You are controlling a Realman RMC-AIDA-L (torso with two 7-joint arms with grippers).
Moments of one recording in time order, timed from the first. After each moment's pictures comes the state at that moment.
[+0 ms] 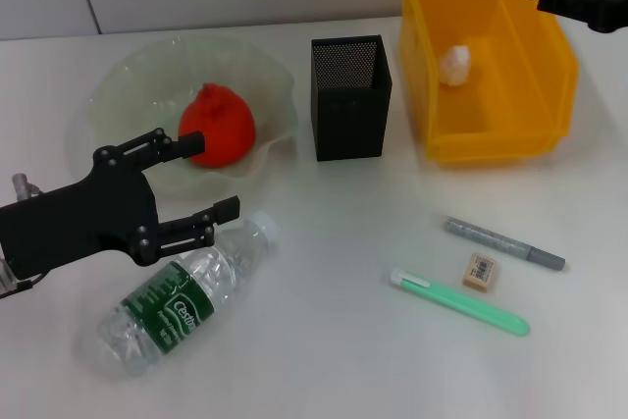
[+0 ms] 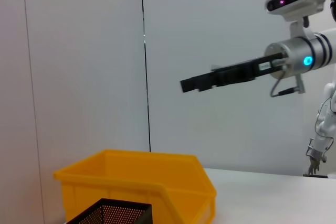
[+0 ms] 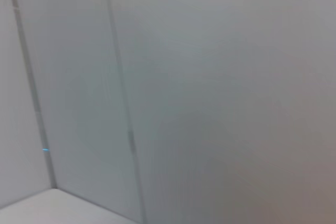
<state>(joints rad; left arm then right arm) -0.34 -2.07 1.02 0.71 1.55 1.56 -1.04 0.27 2.08 -0.83 -1.29 -1.68 -1.34 1.75</state>
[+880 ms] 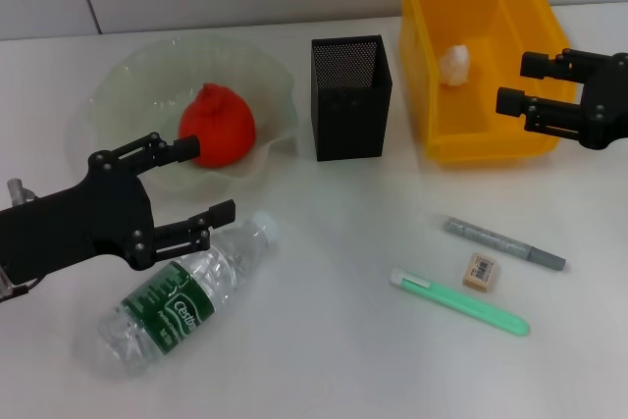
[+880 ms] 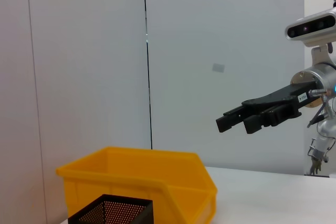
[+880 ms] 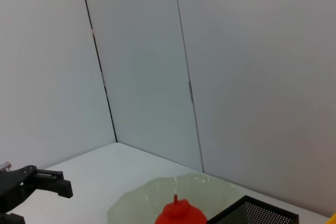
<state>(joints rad) -0.33 -2.07 1.02 0.71 1.55 1.57 -1.04 0.24 2.08 -0.78 -1.14 -1.72 -1.55 1.60</state>
